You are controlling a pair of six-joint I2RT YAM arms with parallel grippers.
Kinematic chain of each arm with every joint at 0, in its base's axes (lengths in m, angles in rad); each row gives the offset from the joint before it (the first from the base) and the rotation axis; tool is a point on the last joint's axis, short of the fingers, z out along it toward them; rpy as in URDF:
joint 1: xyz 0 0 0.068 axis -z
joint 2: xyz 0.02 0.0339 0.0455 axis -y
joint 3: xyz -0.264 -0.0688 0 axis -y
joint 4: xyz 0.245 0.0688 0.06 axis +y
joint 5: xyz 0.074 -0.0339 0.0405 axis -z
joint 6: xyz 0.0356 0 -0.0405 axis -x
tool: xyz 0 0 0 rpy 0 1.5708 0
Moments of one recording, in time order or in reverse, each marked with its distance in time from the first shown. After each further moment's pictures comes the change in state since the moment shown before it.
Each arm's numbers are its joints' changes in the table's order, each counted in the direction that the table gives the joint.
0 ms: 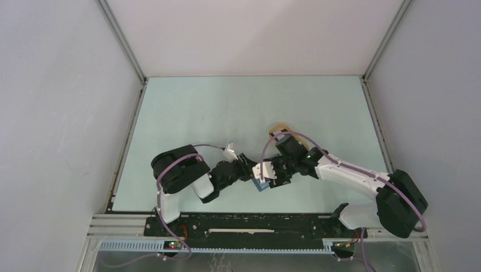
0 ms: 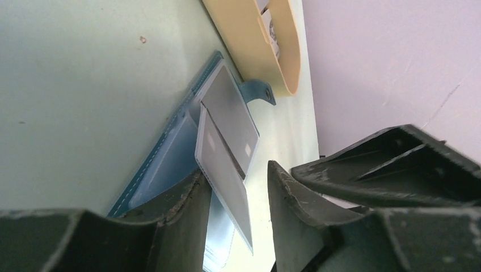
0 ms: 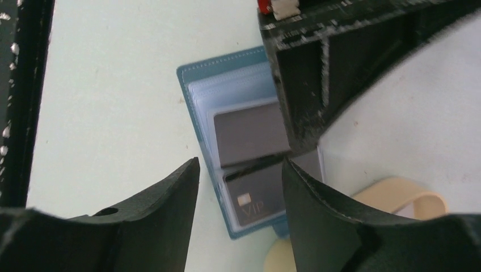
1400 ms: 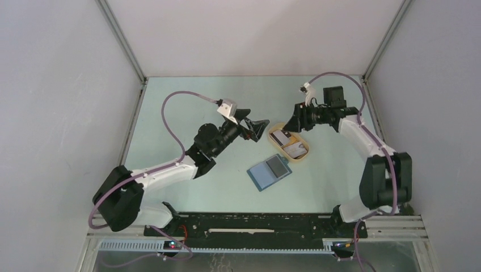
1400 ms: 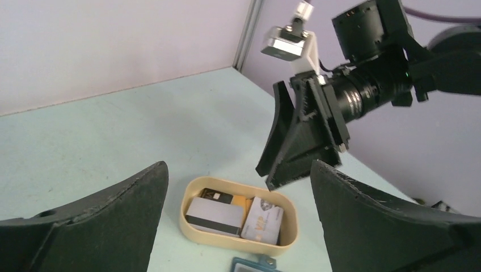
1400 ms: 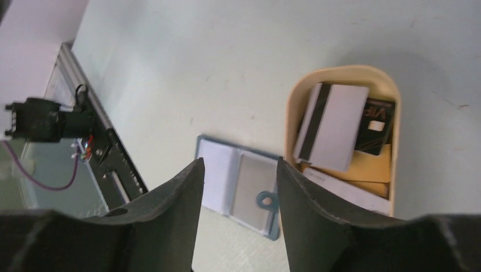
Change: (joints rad) left arm -0.121 0.590 0.367 0.559 0.019 -0.891; right arm 0.665 -0.156 0.356 -0.019 -0.475 -1.043
